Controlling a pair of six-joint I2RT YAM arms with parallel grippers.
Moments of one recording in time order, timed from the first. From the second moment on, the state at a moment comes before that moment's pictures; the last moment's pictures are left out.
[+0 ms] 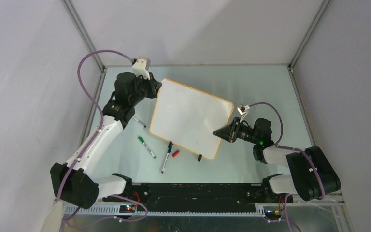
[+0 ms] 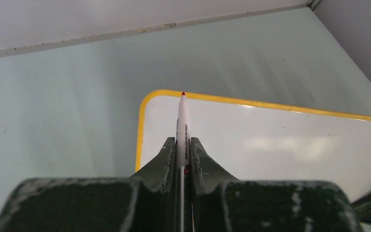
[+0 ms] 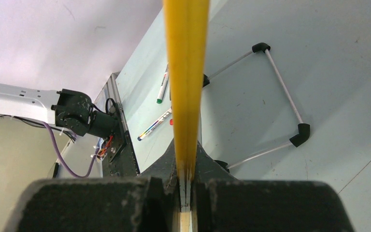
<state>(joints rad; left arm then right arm) -0.32 1.24 1.11 -0.14 0.14 -0.17 0.29 1.32 0.27 0.94 -0.82 0.66</state>
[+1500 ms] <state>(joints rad) -0.32 1.29 1.03 -0.09 0.09 -0.15 0.29 1.32 0.27 0.95 -0.82 0.67</state>
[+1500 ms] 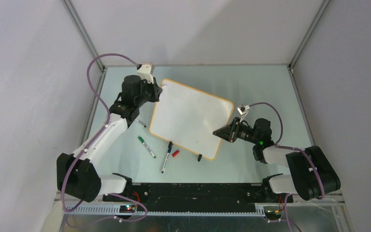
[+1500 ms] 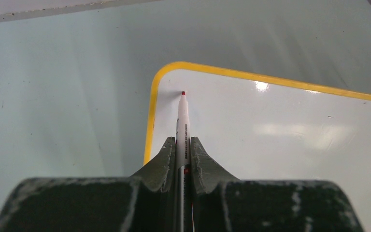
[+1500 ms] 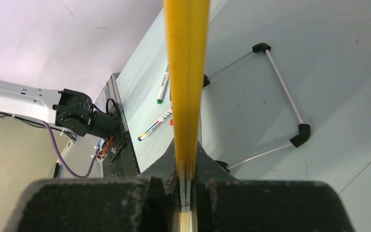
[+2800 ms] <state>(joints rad) -0.35 1.29 1.04 -0.19 0.03 -0.08 0.29 1.32 0.27 0.94 -0.82 0.68</state>
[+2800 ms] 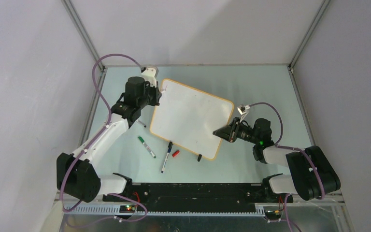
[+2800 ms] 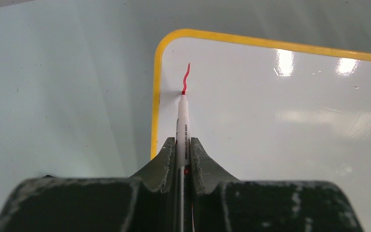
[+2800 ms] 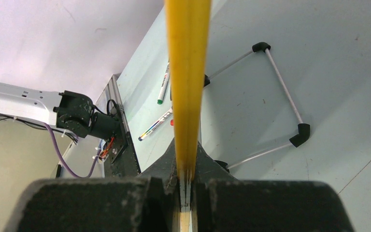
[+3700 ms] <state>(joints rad) -0.39 1.28 1.04 -0.26 0.01 -0.04 0.29 1.32 0.27 0.94 -0.82 0.68</state>
